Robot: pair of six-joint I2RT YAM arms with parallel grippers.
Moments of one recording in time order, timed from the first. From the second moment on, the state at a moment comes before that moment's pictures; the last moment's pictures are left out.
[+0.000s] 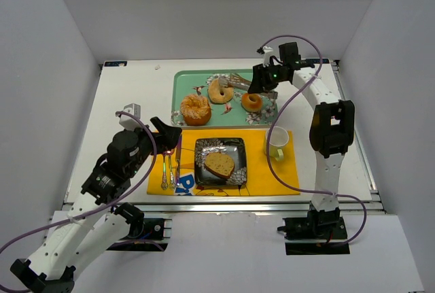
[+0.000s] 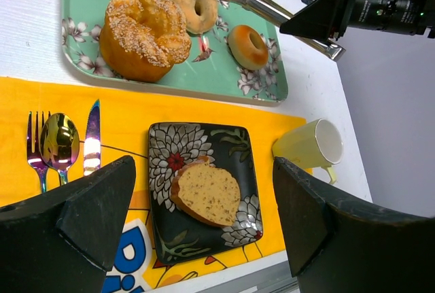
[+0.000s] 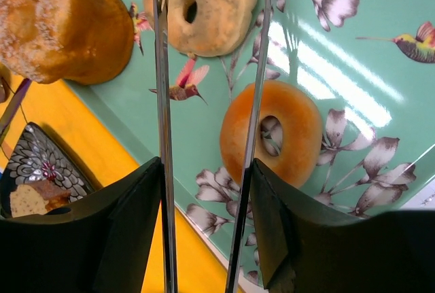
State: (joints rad) left arm -0.56 0.61 0.73 -0.39 -0.20 -0.68; right arm 0.22 2.14 1.90 -0.63 -0.64 -0.16
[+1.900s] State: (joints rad) left arm -0.56 0.54 0.75 -0.37 -0.20 -0.68; right arm 0.17 1.50 1.38 -0.87 -0.99 -0.25
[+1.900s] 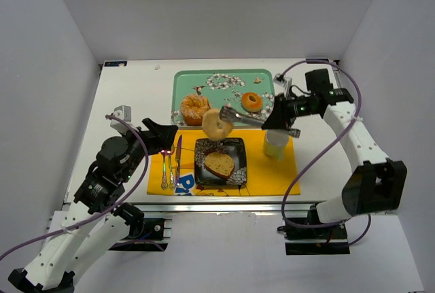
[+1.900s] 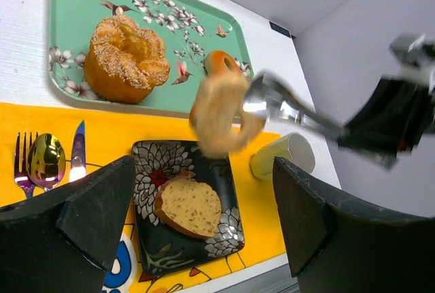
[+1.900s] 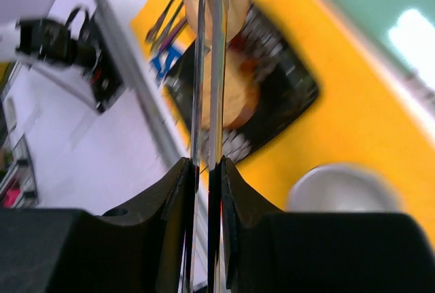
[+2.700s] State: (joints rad) left arm -0.56 0.51 0.71 -0.34 -0.17 -0.68; right arm 0.27 1.34 1.05 -0.93 -0.85 -0.32
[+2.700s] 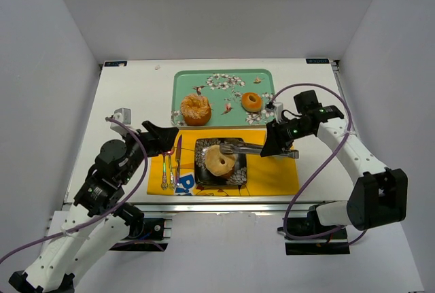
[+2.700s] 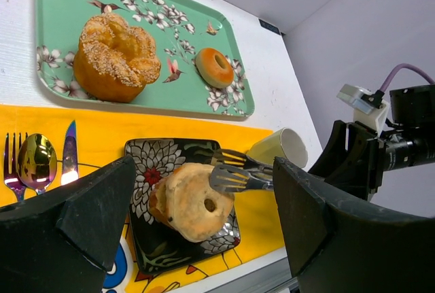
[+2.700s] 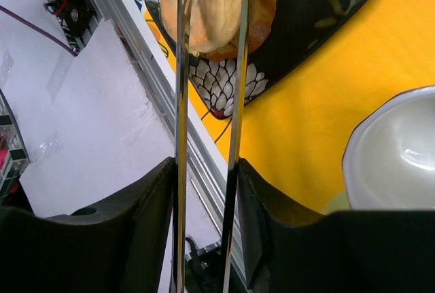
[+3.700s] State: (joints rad) left arm -0.56 0.49 0.71 -0.35 -0.17 -0.68; right arm 0.24 1.69 1.48 -0.69 -0.40 -0.39
